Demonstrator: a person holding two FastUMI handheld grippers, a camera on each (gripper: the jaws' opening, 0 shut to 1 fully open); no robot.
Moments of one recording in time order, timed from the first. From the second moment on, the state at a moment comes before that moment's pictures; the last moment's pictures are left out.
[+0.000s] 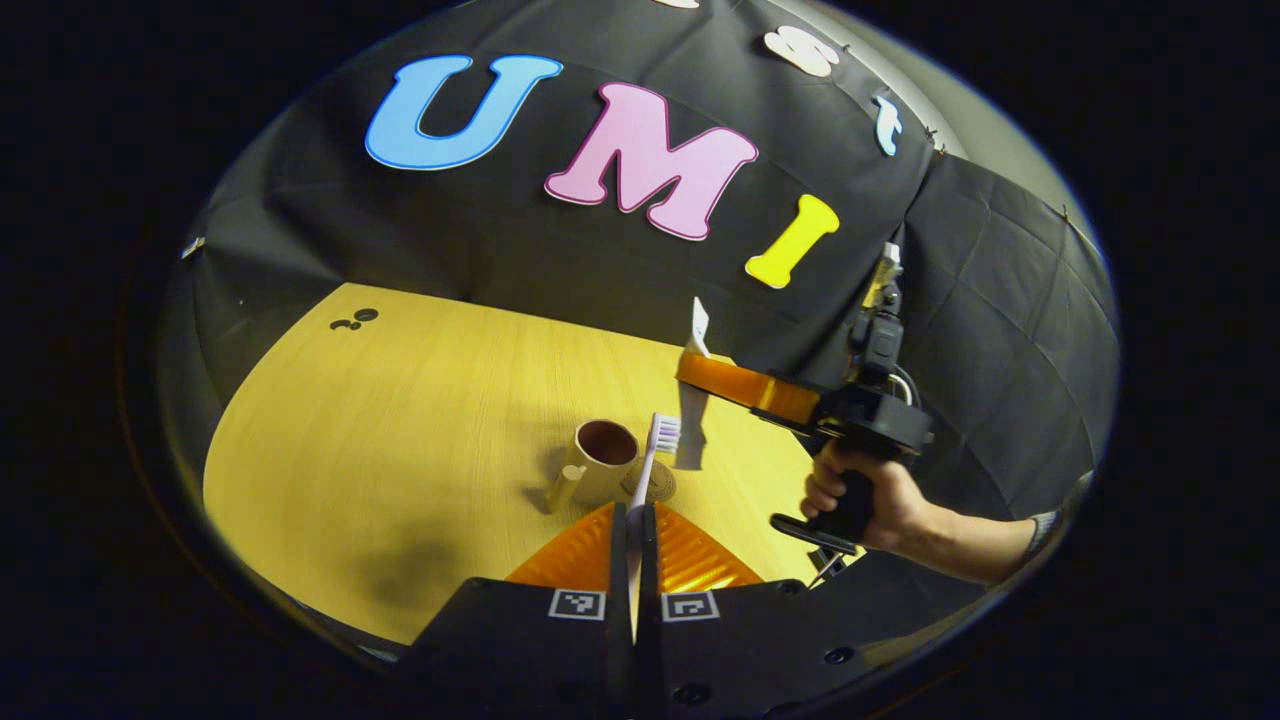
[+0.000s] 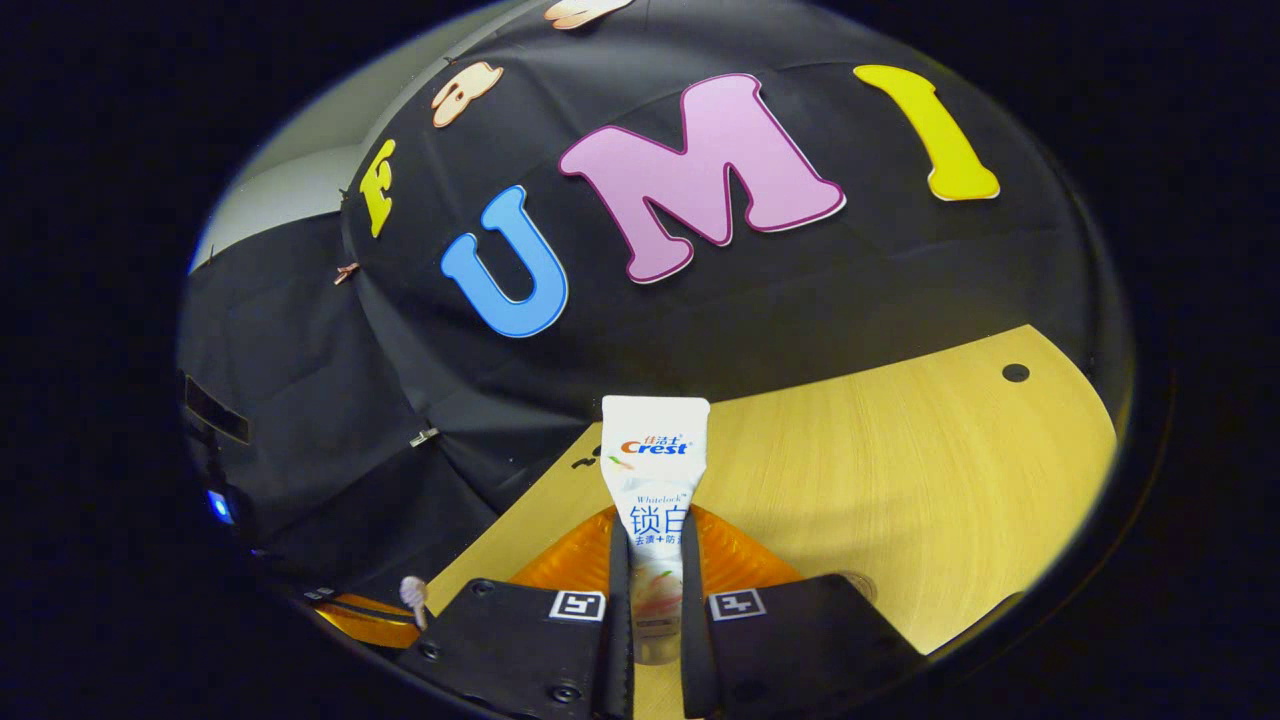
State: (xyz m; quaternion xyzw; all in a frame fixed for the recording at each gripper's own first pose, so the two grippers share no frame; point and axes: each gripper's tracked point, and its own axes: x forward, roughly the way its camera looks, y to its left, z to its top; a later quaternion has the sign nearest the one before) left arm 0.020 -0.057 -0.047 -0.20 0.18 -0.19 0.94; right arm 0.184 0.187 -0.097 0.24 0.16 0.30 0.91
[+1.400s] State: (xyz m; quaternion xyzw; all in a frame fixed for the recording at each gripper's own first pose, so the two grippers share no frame) left arm -0.018 -0.027 -0.070 -0.22 0.19 -0.13 0.95; right arm 0.199 0.223 -0.202 0.15 0.24 0.29 0.91
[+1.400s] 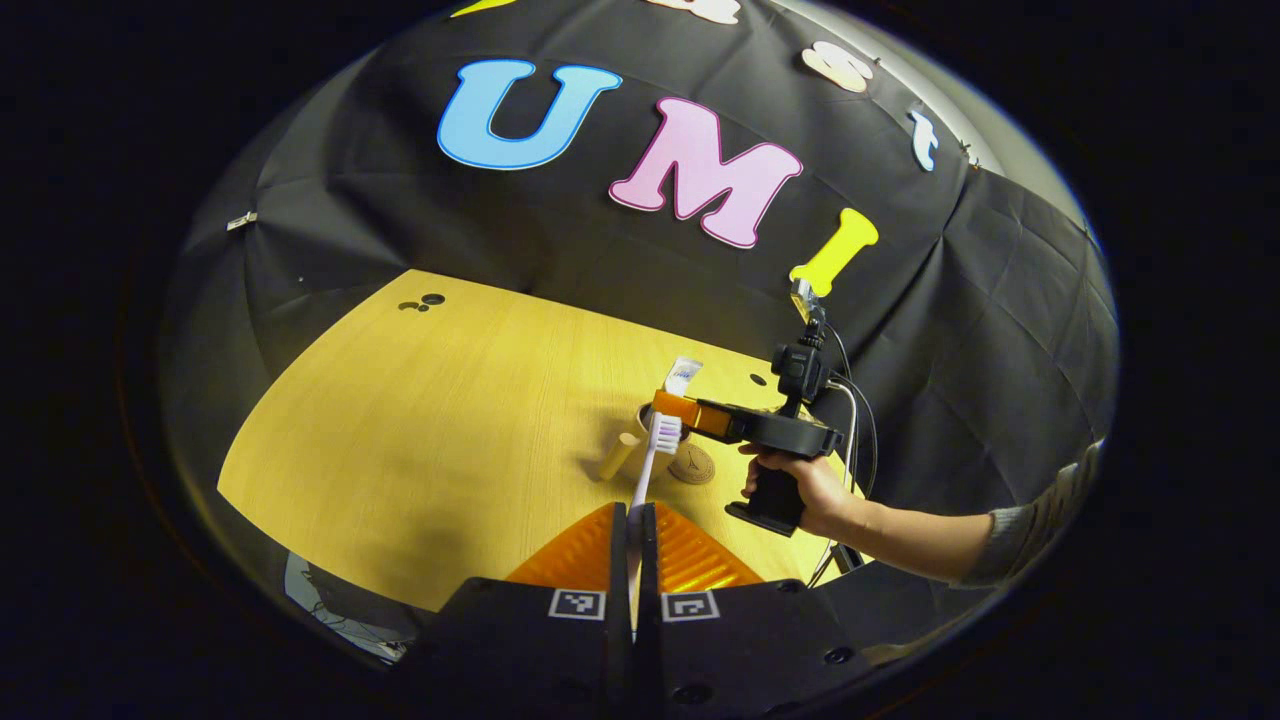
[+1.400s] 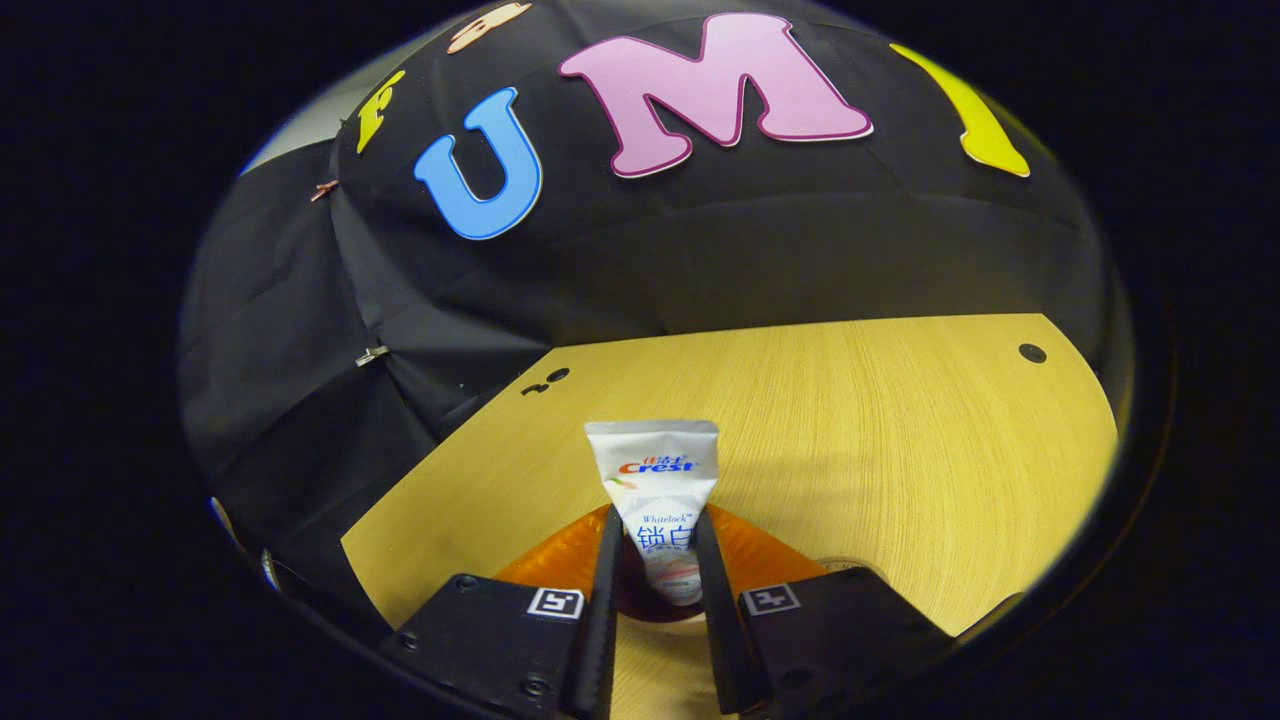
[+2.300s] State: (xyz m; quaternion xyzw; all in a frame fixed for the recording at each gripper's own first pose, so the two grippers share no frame) left arm 0.071 -0.060 0.034 -0.24 0.06 -0.19 0.95; right arm 0.058 0.127 -0.200 0.14 0.31 0.29 0.89
